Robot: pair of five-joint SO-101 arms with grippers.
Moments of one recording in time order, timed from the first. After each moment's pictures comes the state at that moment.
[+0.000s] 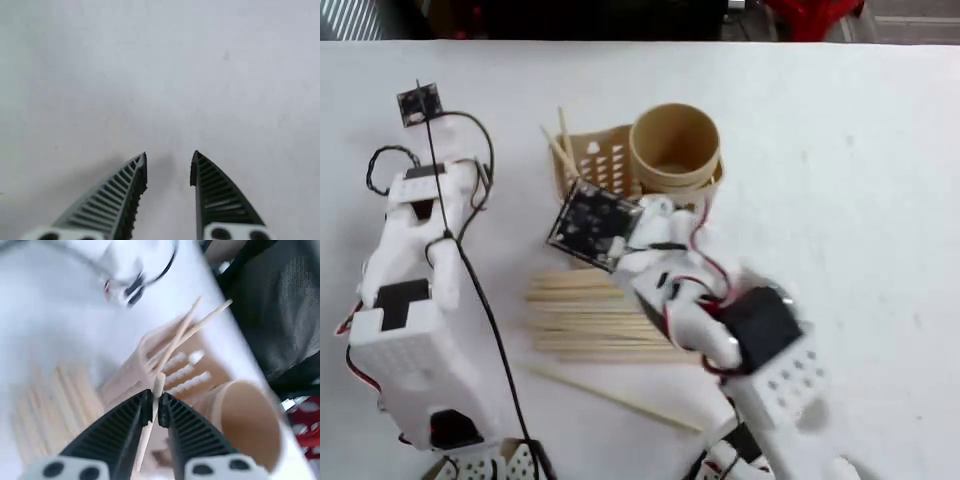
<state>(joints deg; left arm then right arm) -18.3 23.4 10.6 36.3 10.2 -38.2 -44.6 15.8 67.7 37.6</state>
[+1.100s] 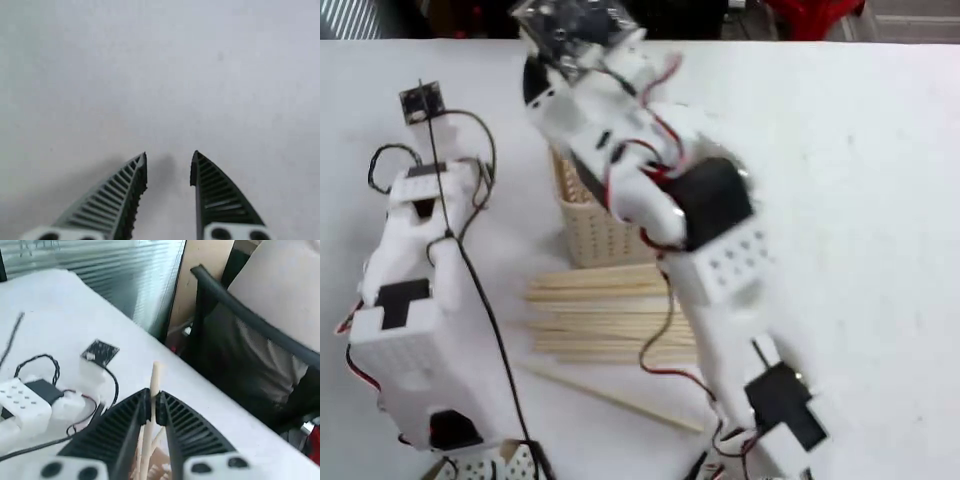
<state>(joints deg) -17.8 23.7 10.1 36.3 10.2 -38.1 -0.7 -39.1 69.9 16.2</state>
